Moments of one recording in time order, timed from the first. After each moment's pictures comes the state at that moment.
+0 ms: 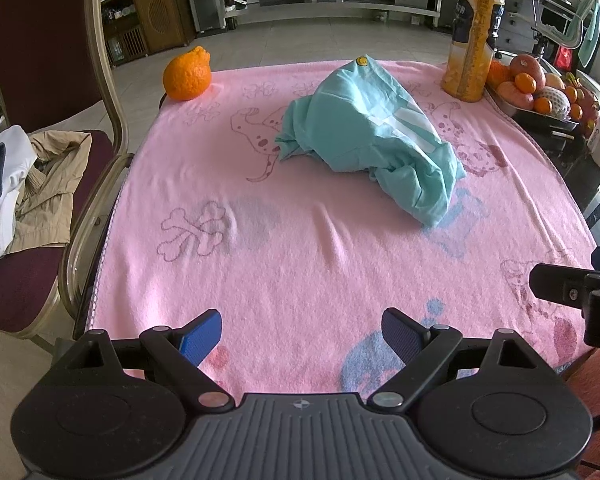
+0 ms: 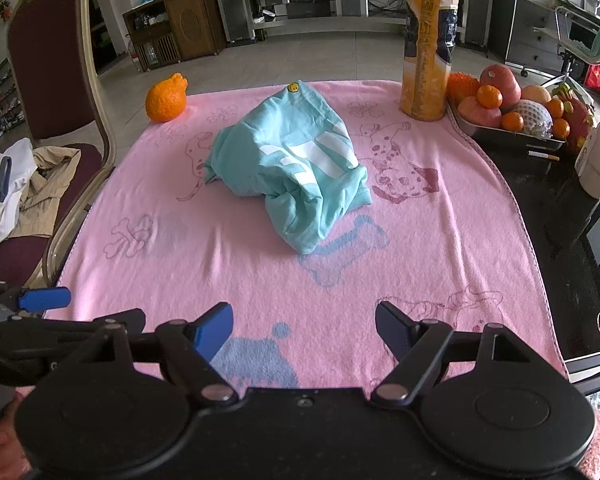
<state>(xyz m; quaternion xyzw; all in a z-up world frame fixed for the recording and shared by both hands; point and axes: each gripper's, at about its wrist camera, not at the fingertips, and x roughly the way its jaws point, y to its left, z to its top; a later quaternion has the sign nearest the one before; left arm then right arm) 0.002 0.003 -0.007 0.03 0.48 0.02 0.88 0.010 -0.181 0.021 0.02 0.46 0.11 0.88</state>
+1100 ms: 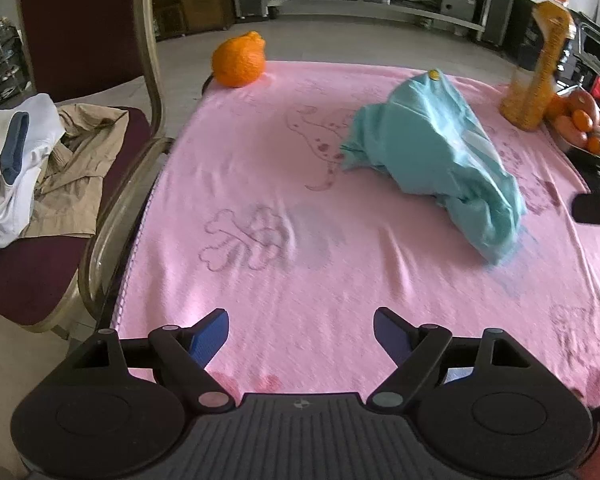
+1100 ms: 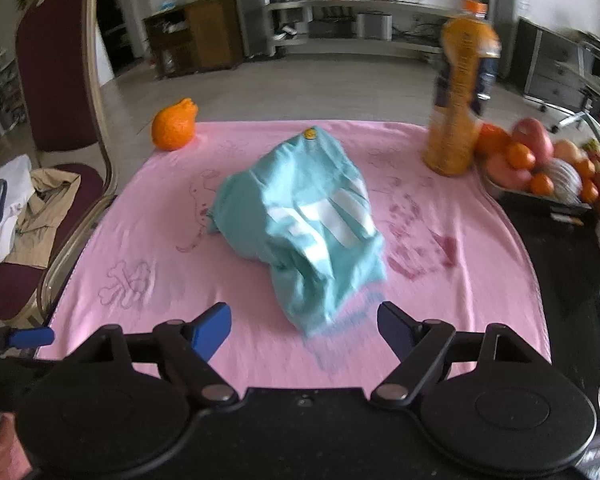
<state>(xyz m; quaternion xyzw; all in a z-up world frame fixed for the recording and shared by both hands) 0.040 0.057 -0.016 -0.01 0.48 0.08 0.87 0.092 -0.155 0.037 -0.01 0.43 0.14 0.89</state>
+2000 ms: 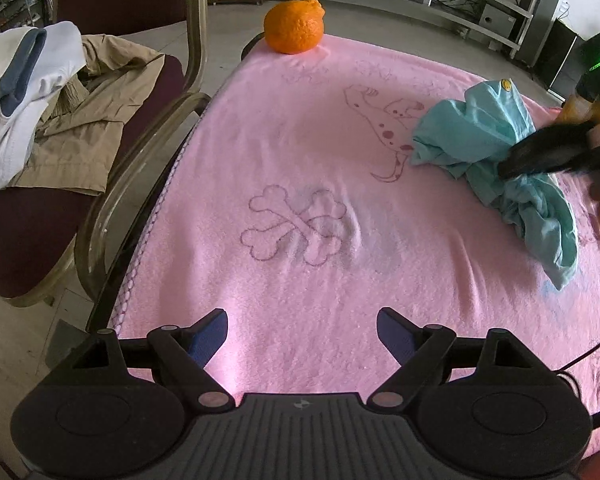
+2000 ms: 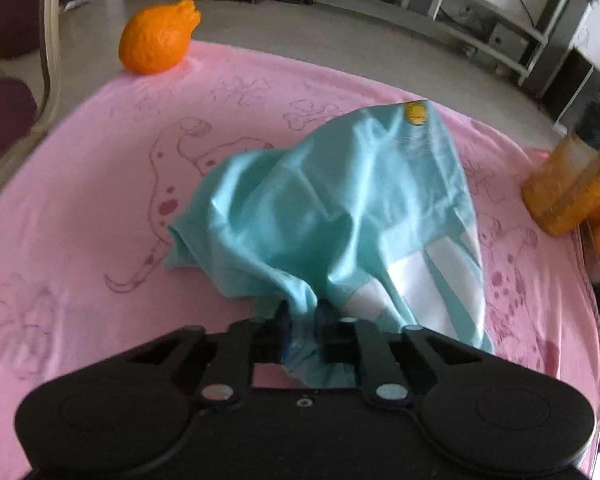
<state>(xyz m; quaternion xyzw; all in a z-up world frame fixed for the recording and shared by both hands) 0.056 0.122 -0.056 -0.08 0.49 0.10 0.86 0.236 -0.033 -0.062 -0.11 0.48 0.13 0.86</state>
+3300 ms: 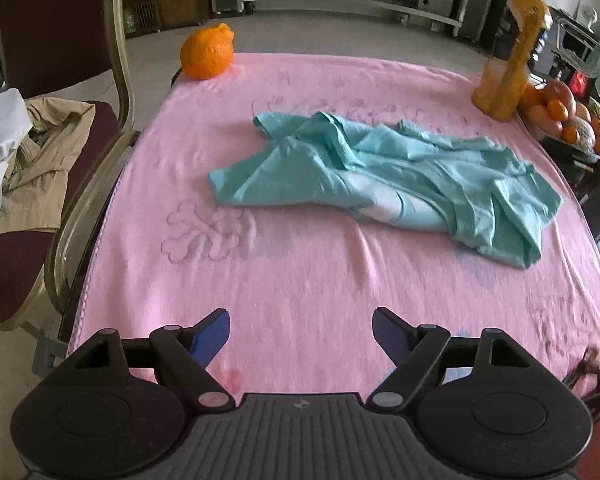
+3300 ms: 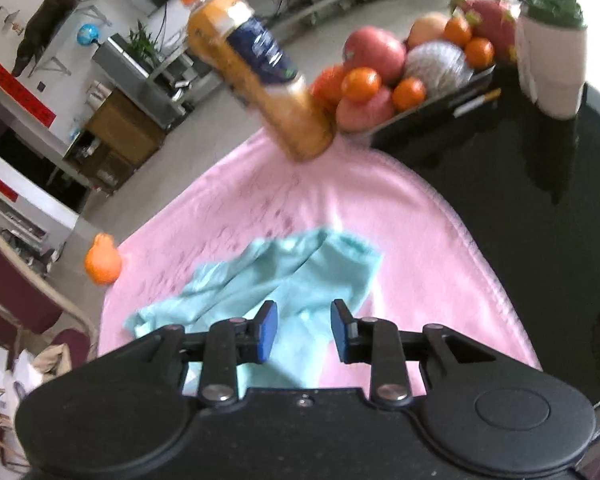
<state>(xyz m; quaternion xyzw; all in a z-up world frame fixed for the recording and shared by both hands) 0.042 0.047 -0.024 -0.03 0.48 0.04 0.87 0.135 -0.361 -0.016 0.29 0.45 0.06 0.84</state>
